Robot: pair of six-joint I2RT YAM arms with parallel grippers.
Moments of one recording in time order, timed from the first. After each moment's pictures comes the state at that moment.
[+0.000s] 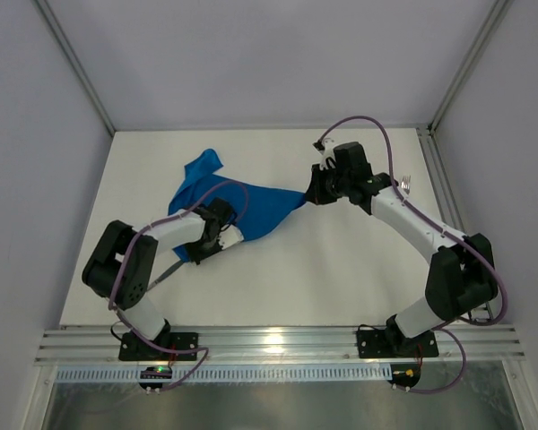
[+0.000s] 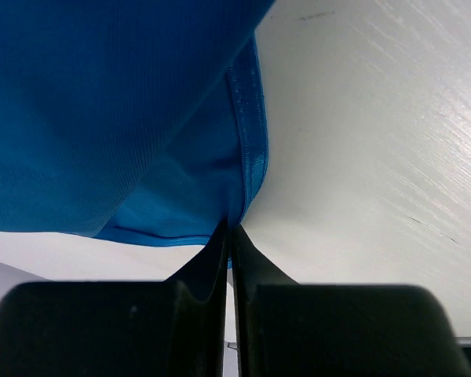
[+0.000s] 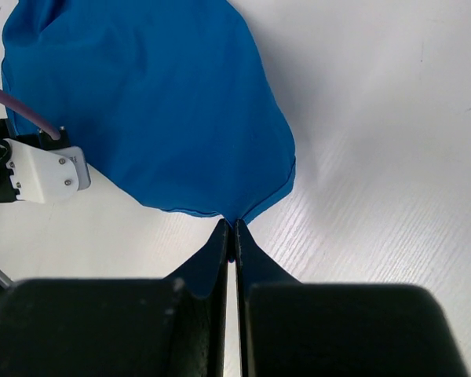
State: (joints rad) left arm -0.50 1.67 0.92 -0.75 -0.25 0.54; right arm 0.41 1.54 1.18 -0.36 -0.29 0.22
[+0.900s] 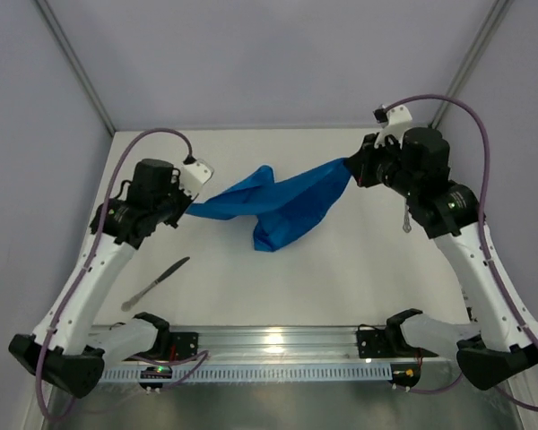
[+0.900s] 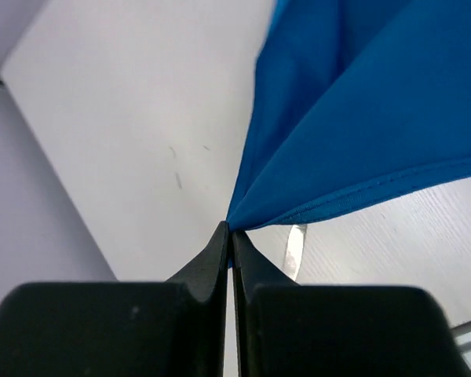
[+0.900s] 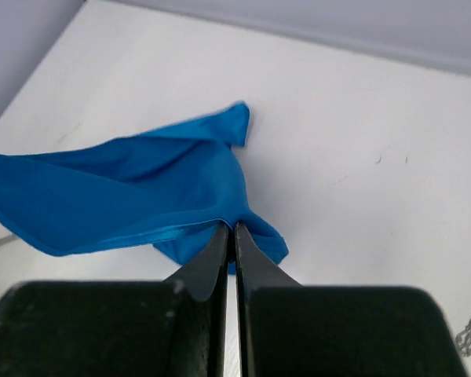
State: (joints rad) left arm -0.38 1.12 1.24 -0.92 -0.09 0.44; right arm 0.36 1.13 1.41 -0.62 -0.13 0.15
